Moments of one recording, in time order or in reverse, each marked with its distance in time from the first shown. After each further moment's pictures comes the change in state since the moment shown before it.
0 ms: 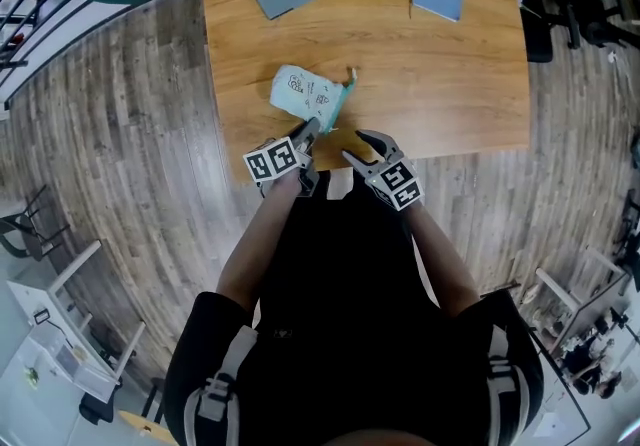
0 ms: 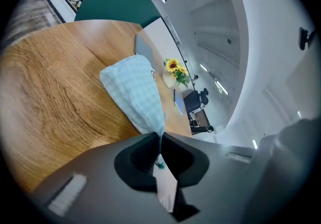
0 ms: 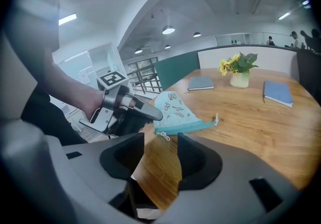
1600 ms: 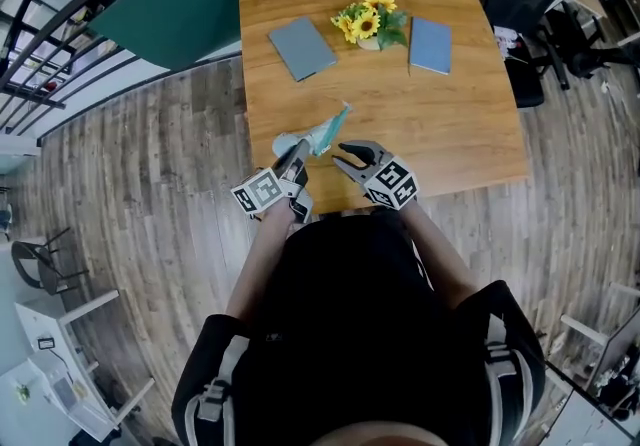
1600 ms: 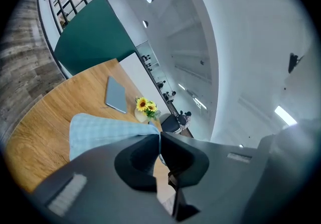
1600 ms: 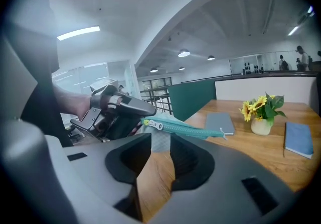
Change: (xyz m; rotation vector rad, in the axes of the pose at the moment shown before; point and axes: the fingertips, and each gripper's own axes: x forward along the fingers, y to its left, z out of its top) left arm -0.103 -0.092 0.112 0.103 -0.259 -0.223; right arm 0.013 0.029 0.139 -0.145 -0.262 0.098
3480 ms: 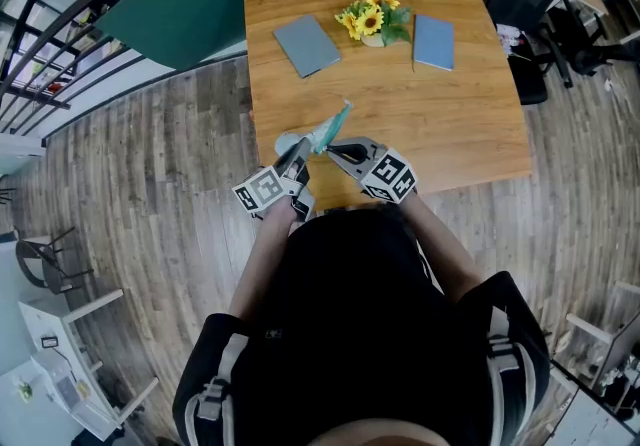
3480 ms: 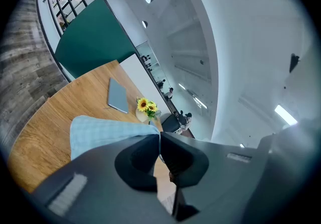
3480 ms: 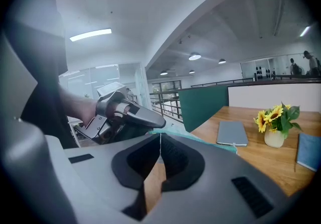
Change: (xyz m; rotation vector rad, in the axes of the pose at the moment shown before) left arm -0.016 0.000 0.004 0.009 0.002 0.005; right arm 0.017 0.032 0.026 -0.072 -0.037 0.103
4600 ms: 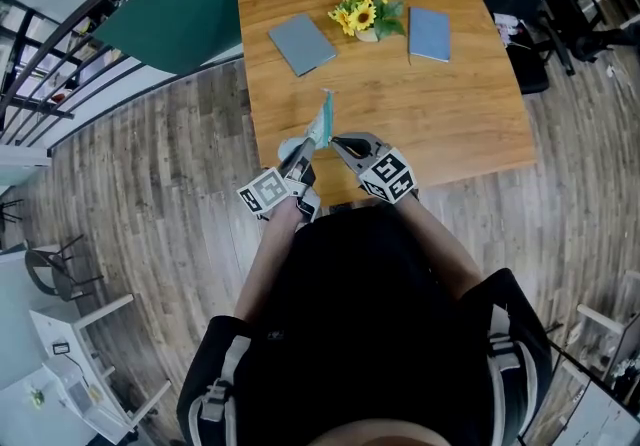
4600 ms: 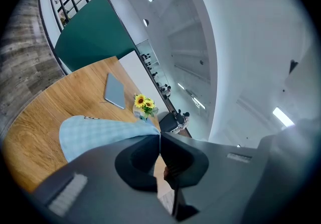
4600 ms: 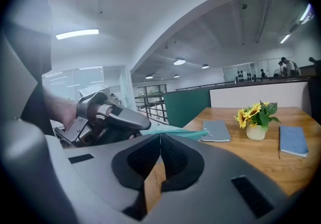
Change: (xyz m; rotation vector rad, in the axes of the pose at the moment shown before) left arm 0.007 -0.013 -0.014 -0.029 0.010 -0.024; right arm -0.014 -0.023 -0.005 0.061 -0.047 -0.182
